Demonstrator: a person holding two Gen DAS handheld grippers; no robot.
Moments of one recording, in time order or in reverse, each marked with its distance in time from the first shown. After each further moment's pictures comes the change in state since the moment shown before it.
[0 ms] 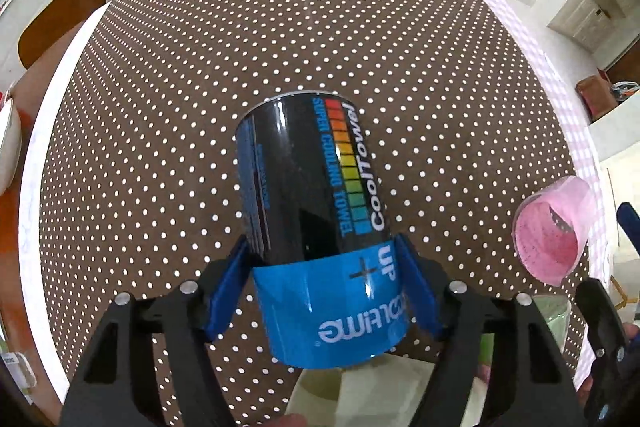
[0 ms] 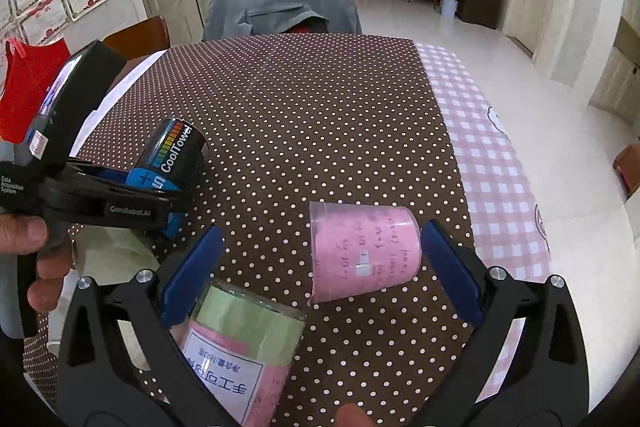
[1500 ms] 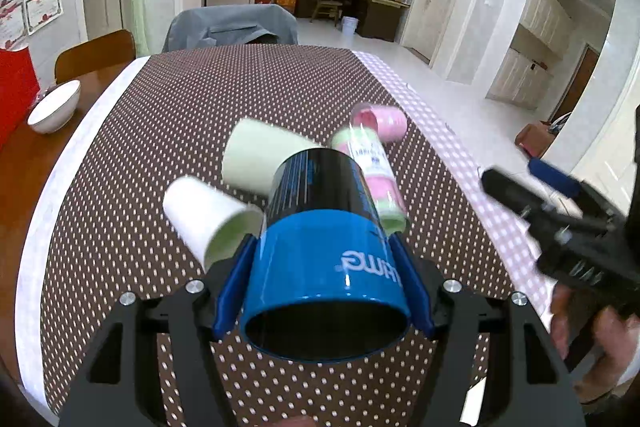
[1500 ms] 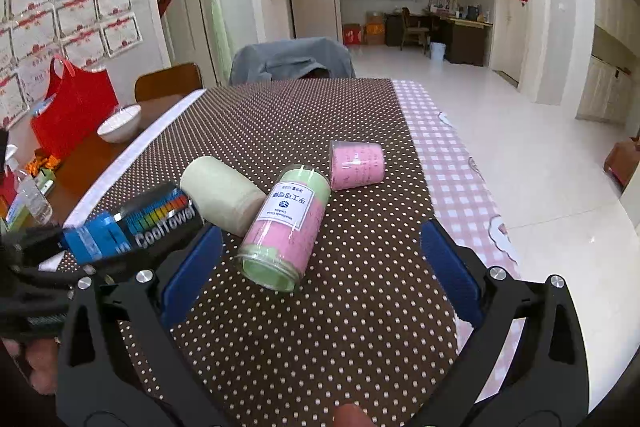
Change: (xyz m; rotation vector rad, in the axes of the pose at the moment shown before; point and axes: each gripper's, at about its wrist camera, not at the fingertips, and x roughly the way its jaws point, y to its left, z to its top) left arm -0.161 -0.054 -0.272 0.026 -0.439 -0.125; right arm -0.175 0.014 -0.128 0.049 -0.234 0.012
